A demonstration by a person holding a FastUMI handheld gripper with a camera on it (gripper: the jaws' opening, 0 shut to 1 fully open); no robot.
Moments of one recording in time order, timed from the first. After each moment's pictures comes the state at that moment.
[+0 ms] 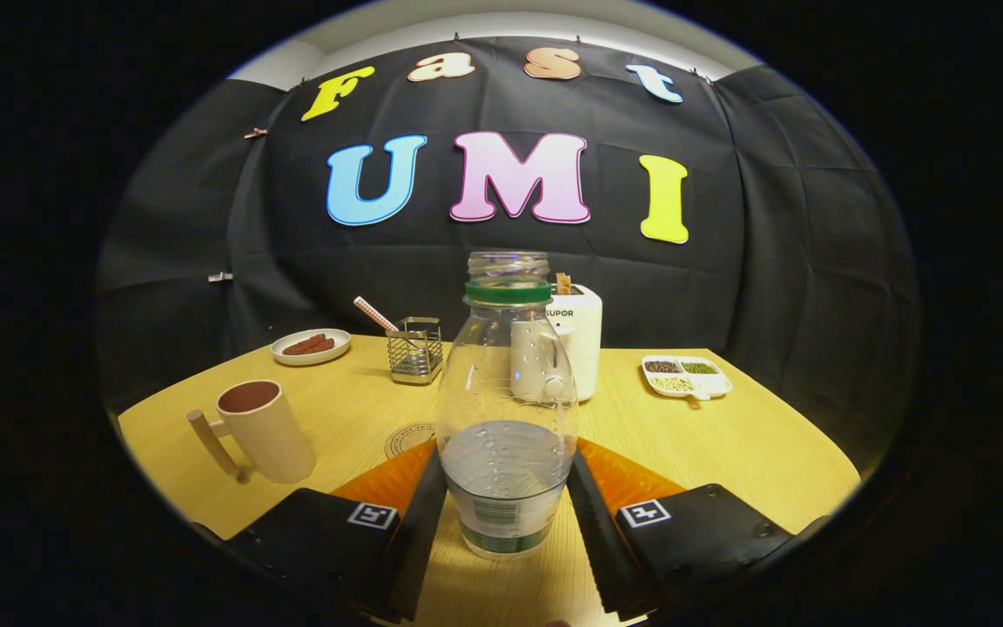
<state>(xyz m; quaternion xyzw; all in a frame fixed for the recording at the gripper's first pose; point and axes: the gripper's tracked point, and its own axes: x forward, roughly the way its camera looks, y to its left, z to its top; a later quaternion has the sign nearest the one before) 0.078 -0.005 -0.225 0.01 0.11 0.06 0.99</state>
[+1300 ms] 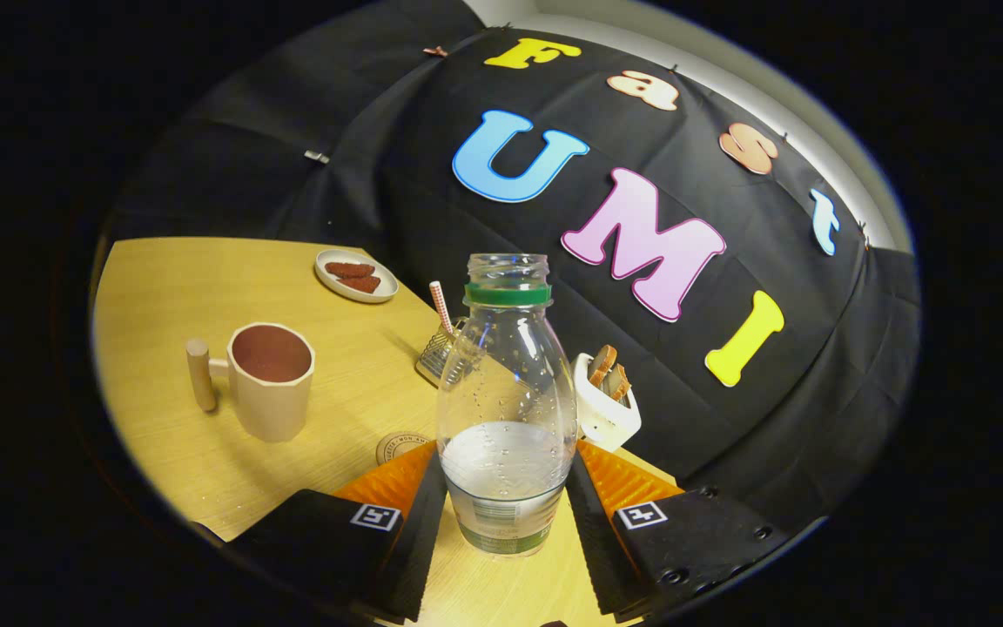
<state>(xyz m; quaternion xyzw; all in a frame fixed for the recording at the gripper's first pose) 0.105 0.067 -0.161 -0.31 0.10 0.13 0.94</state>
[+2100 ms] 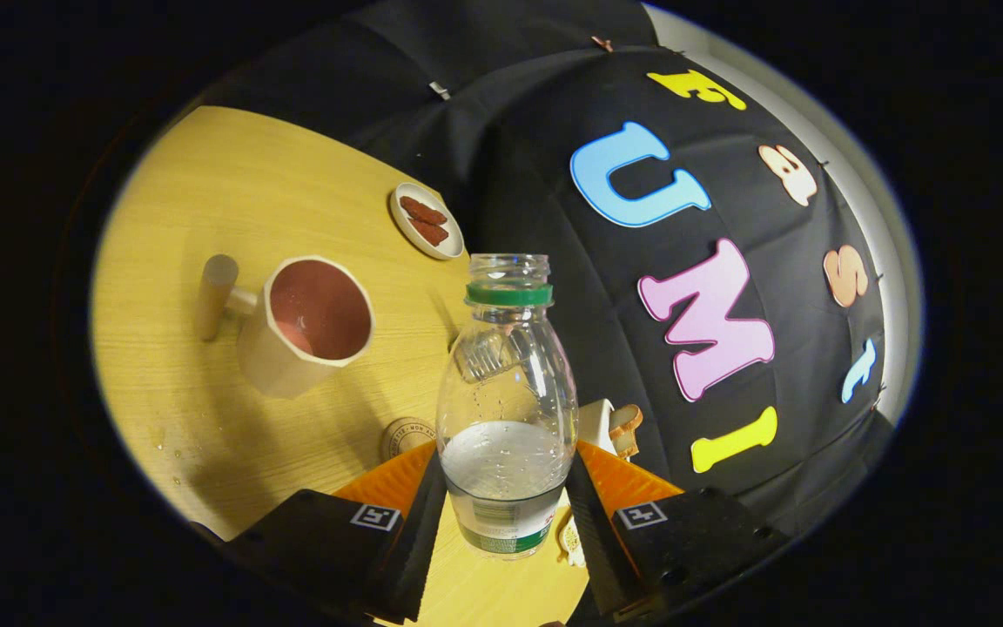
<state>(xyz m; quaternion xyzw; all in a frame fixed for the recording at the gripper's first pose) 0.112 0.136 -0.179 -0.51 0.10 0.18 0.84</state>
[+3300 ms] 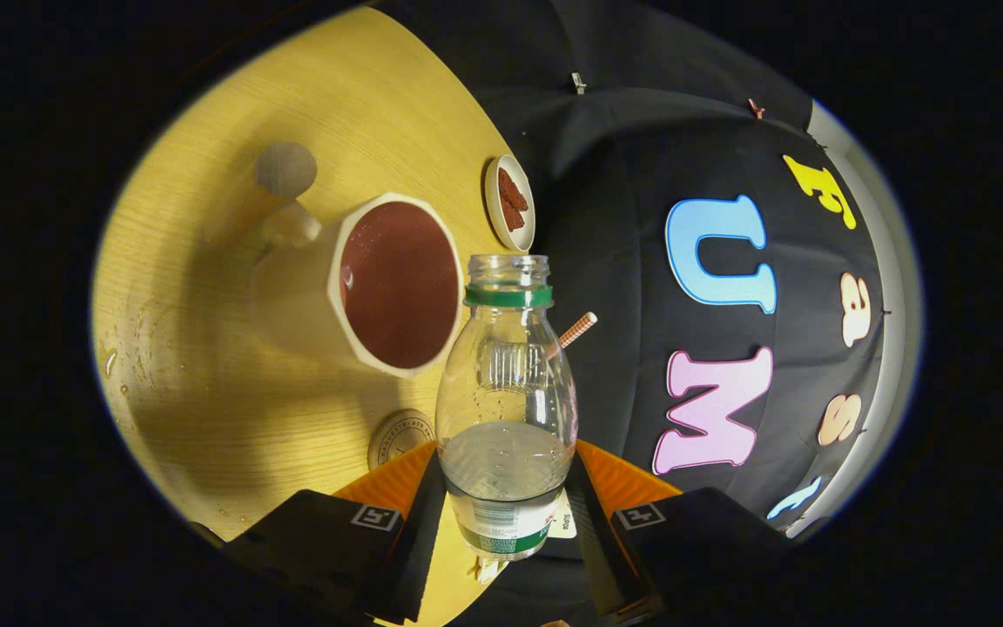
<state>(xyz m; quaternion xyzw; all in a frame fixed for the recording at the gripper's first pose) 0.132 0.168 -0.214 -0.68 0.07 0.20 0.71</state>
